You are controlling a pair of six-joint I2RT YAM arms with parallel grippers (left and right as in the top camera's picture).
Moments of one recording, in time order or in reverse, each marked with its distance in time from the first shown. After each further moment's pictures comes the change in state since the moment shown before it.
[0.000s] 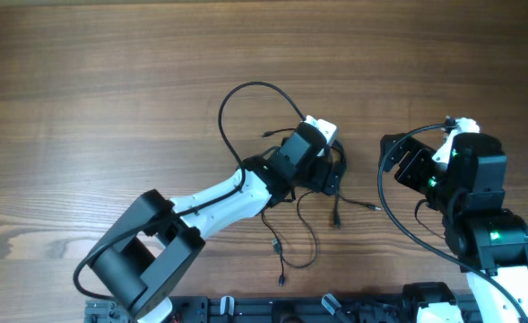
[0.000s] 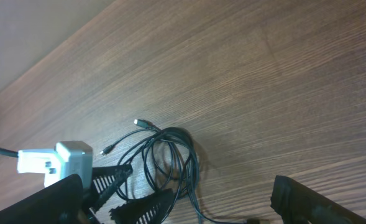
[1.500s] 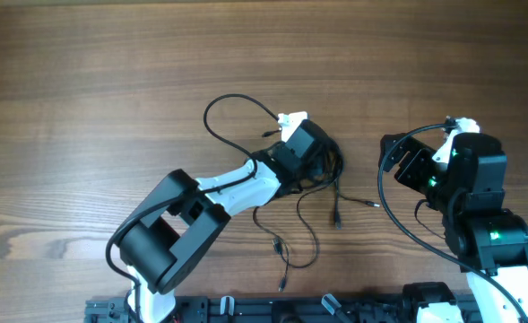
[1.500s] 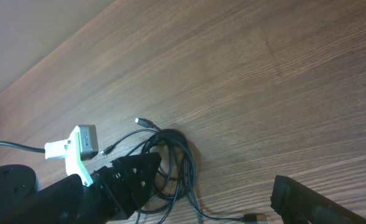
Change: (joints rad) left arm 0.024 0.156 0.060 0.007 -0.172 -0.475; right arm 0.000 0.000 0.000 0.000 0.000 0.002
